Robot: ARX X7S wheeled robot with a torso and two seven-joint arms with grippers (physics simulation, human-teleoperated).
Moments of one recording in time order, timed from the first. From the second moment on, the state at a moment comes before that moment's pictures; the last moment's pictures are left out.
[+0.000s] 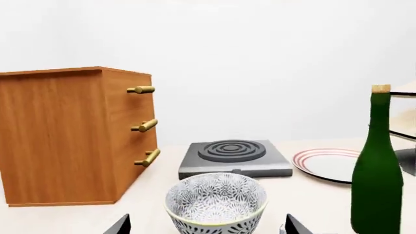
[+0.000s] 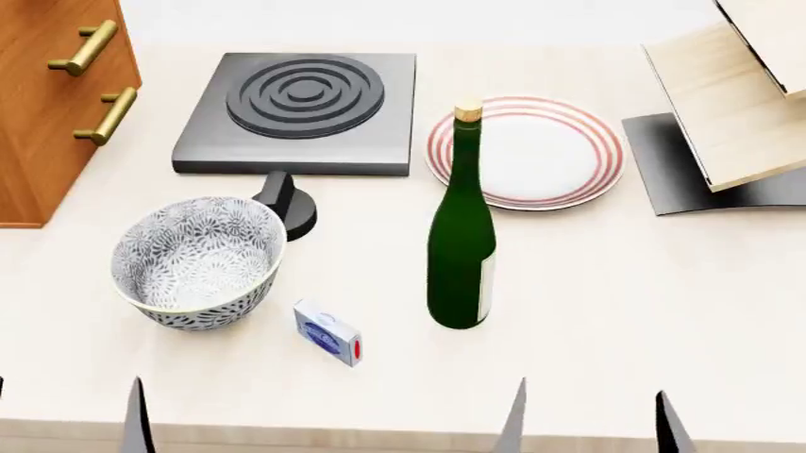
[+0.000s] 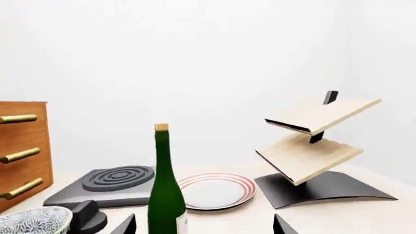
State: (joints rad) left arm 0.10 -0.07 0.04 0.45 0.02 -0.14 -0.09; right arm -0.15 0.06 0.00 -0.54 0.10 0.10 0.09
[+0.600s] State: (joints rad) left arm 0.18 -0.12 0.06 0.78 0.00 -0.21 -0.15; right arm -0.22 0.13 -0.01 -0.89 0.12 0.19 0.18
